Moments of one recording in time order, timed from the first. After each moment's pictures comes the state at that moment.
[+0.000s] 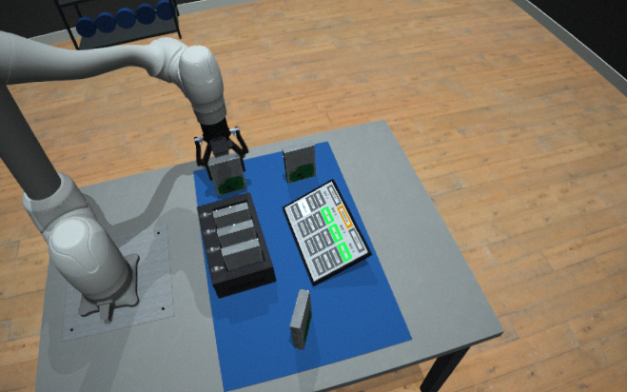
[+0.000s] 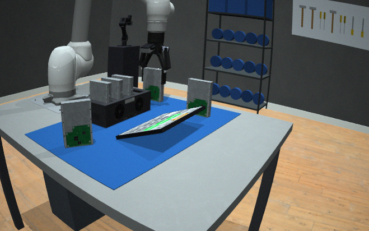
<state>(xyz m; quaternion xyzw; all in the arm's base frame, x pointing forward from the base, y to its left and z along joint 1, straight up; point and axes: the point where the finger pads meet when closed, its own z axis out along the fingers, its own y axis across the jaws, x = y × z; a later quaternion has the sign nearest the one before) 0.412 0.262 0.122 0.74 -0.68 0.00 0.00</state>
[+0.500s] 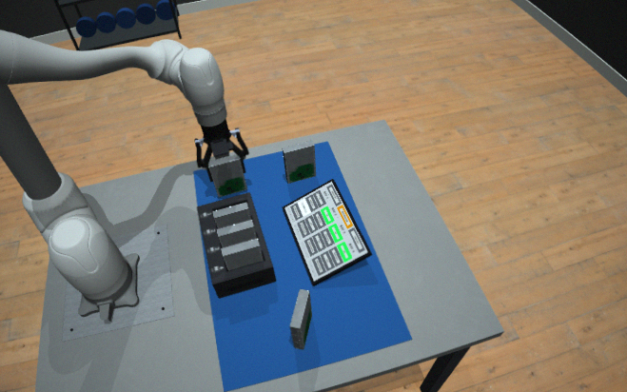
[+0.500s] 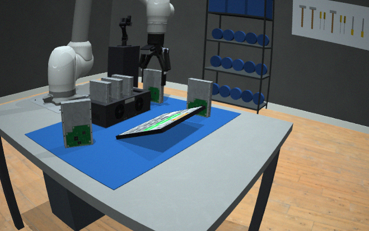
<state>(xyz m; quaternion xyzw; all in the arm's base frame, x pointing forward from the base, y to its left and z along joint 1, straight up) 0.412 0.262 0.115 0.74 -0.68 0.00 0.00</state>
